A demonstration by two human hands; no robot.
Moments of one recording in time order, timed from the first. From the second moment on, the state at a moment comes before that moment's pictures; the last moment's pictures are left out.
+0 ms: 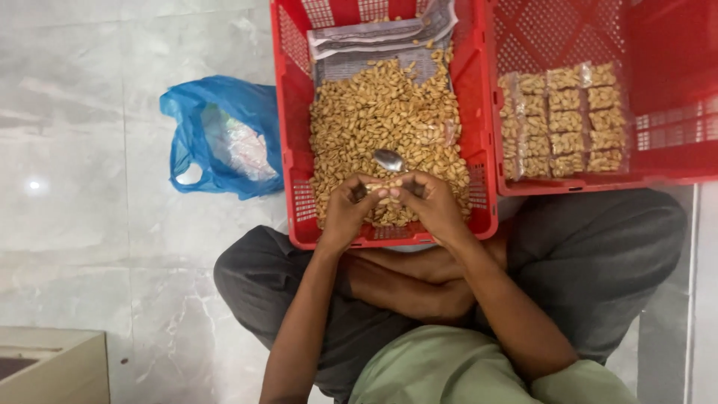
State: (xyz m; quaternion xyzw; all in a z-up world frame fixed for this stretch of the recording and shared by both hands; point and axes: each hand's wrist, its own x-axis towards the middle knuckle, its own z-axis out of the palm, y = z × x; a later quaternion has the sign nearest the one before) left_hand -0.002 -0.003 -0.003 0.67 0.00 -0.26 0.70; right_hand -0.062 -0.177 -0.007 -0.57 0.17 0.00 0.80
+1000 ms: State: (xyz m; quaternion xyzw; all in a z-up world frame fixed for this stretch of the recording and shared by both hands) left_hand 0.007 -0.005 0.018 0.71 0.03 -0.26 0.65; right_hand -0.056 -0.179 0.013 -0.56 0.14 -0.05 0.81
